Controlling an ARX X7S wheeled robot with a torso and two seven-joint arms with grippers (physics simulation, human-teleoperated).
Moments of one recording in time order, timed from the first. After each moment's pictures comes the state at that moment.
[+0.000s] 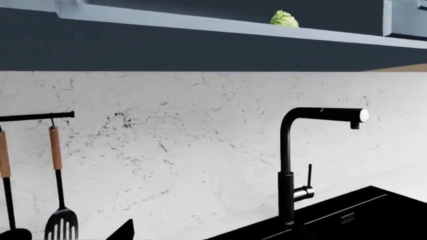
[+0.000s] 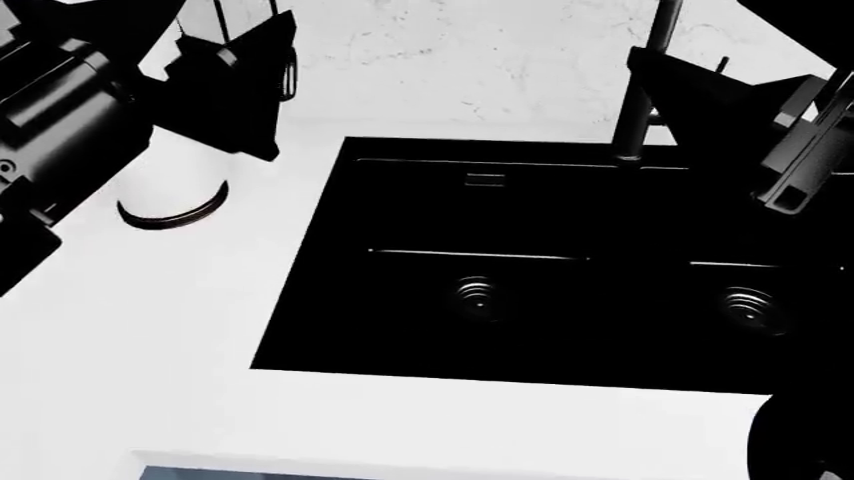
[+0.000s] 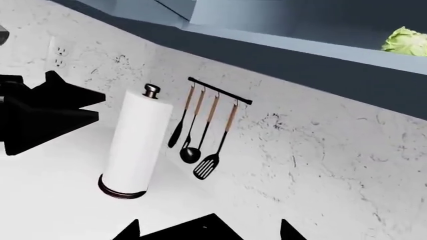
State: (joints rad) left arm -1.16 -0.86 0.33 0.45 -1.50 -0.74 -0.40; right arm 1.27 0.35 0.10 -0.65 -0.47 1.57 -1.57
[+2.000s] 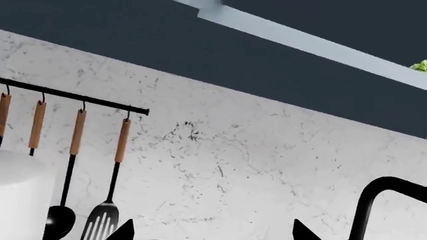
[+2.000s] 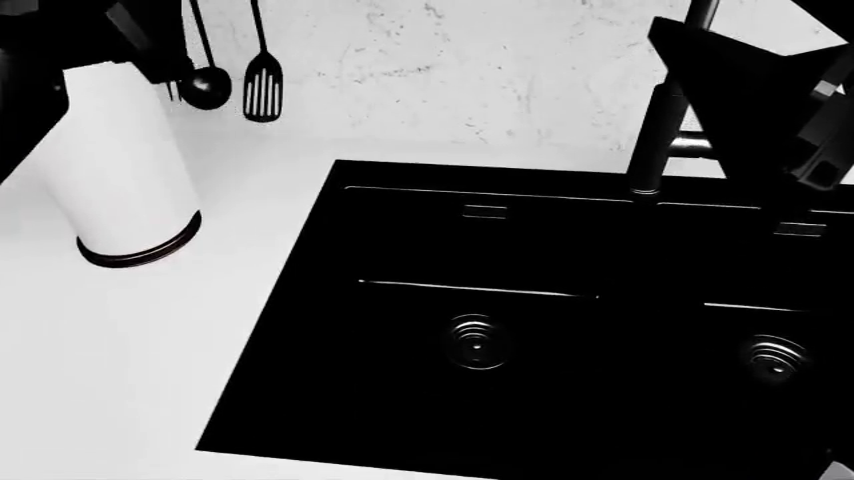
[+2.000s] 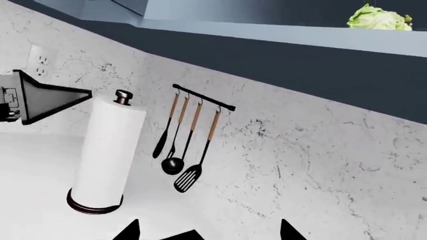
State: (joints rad) left arm -1.11 -0.87 0.21 0.44 -1.67 -0.63 -0.70; right arm 1.31 0.35 0.13 -0.62 -0.46 1.57 -1.57
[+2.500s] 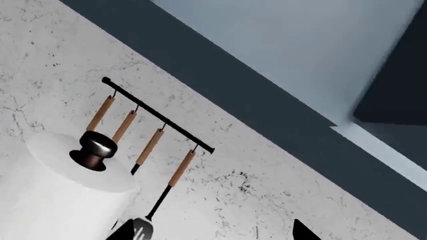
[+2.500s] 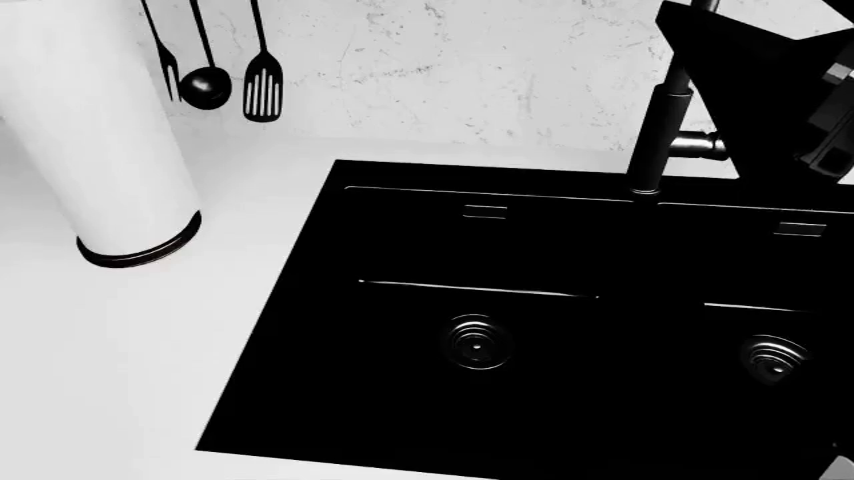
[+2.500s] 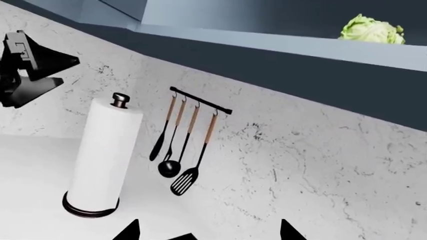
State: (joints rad) left arm -1.12 -0.83 0.09 0.36 -1.74 -0.46 -0.98; right arm 1.33 0.35 0.12 -0.61 -0.46 1.57 -1.57
